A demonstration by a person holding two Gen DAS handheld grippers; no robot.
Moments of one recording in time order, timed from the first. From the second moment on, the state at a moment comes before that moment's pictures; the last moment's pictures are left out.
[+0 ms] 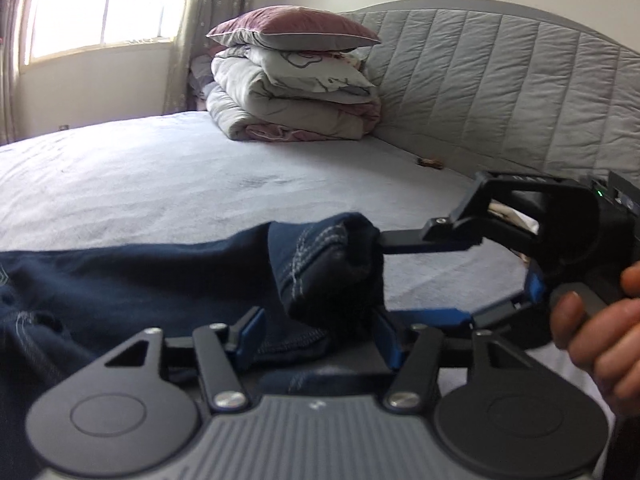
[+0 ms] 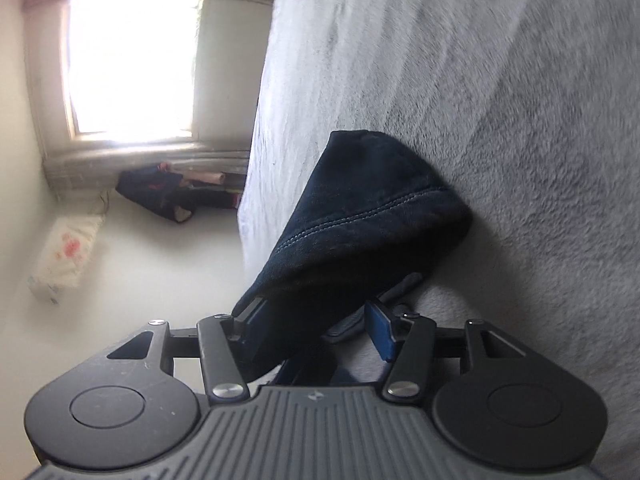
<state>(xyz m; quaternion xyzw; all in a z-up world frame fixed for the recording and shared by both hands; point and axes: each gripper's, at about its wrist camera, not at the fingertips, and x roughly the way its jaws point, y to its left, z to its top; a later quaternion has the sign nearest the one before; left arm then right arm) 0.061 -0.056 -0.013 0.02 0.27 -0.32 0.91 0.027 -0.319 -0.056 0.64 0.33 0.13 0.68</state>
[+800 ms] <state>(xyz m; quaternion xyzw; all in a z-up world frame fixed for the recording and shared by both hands) 0.078 -0.078 0.003 0.02 0.28 -0.27 0.92 0.042 -0.313 -0.069 0.76 0.29 0.07 0.58</state>
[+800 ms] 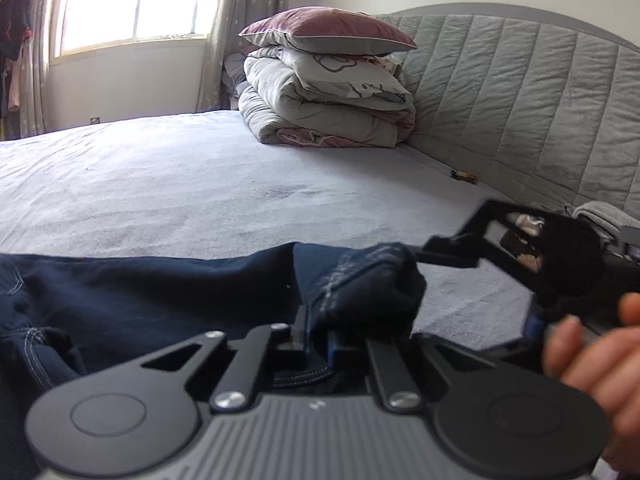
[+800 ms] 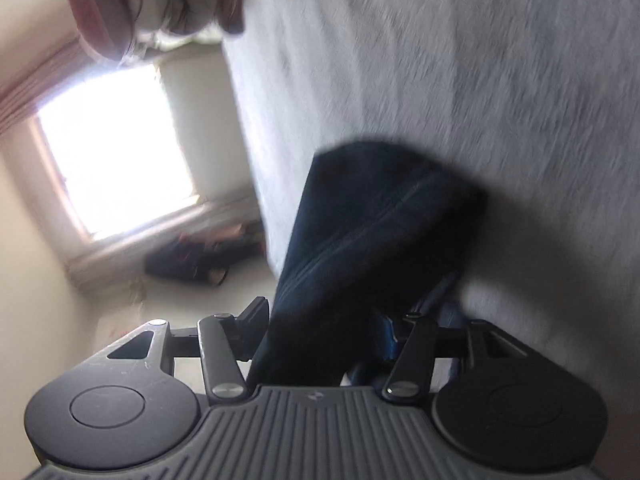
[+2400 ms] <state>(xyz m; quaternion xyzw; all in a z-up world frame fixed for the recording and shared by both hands) 0.137 -0.245 -0.061 0.00 0.41 -0.41 0.81 0.196 -0.463 -0.050 0.29 0.26 0.03 0.92</state>
